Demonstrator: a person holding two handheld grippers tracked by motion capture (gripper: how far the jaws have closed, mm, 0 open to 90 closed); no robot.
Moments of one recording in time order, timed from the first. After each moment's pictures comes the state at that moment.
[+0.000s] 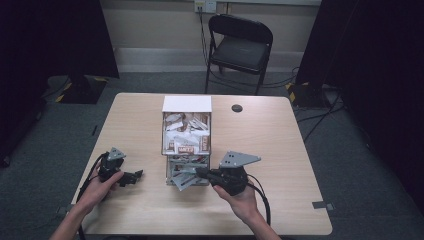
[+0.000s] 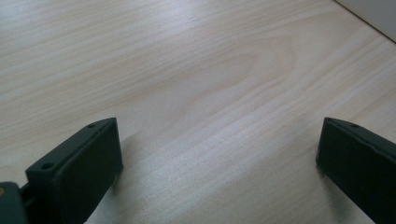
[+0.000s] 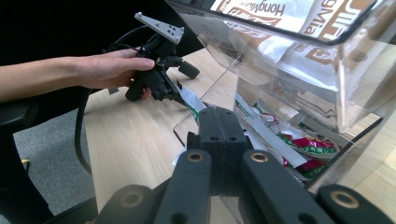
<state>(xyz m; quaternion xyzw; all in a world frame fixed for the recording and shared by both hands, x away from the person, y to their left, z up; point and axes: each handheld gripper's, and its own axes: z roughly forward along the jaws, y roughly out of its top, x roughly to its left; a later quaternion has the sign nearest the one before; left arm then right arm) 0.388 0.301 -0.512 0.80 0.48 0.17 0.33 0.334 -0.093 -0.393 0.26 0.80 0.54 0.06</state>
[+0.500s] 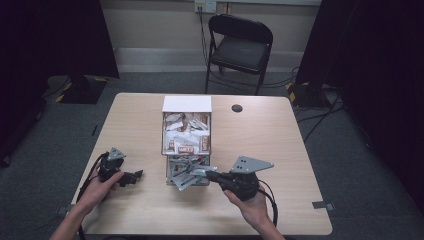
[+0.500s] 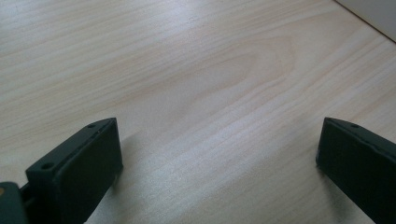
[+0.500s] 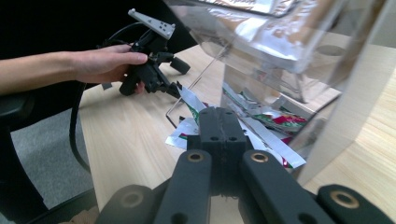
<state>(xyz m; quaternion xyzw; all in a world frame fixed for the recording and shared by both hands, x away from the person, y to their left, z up) 0.388 0.301 -0.512 0.80 0.48 0.17 0.33 0.321 -0.120 -0.393 0.27 0.79 0.54 0.07</state>
